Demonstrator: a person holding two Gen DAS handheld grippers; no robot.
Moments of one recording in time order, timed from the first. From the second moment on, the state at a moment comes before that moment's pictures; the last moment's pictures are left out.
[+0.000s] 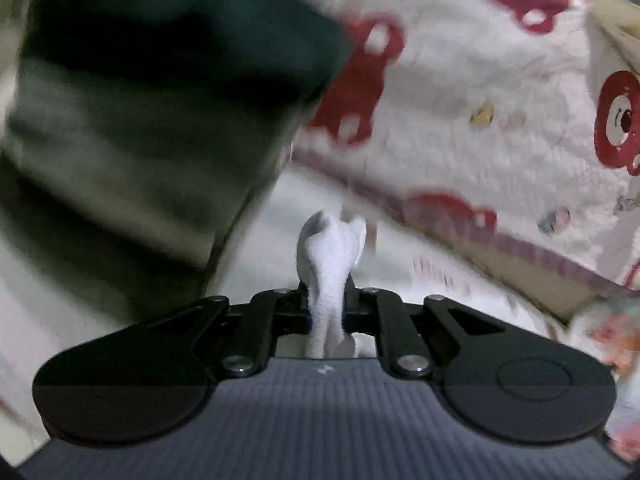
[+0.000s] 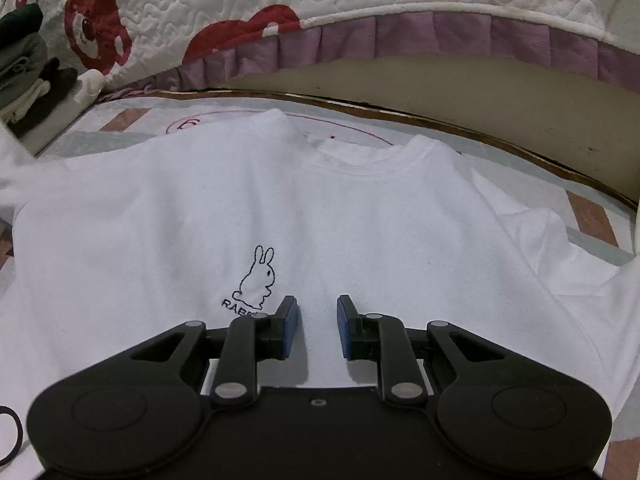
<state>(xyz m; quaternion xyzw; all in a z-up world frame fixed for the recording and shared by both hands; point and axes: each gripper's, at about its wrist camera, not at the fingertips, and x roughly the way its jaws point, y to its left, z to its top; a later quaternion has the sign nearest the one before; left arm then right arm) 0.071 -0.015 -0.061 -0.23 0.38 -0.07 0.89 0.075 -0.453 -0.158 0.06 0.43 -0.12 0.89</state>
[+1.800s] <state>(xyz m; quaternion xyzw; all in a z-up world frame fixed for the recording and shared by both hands) 0.024 -0.005 -0.166 0.14 0.47 -0.02 0.87 0.115 -0.210 -0.130 -0.02 0.46 0.07 0.89</state>
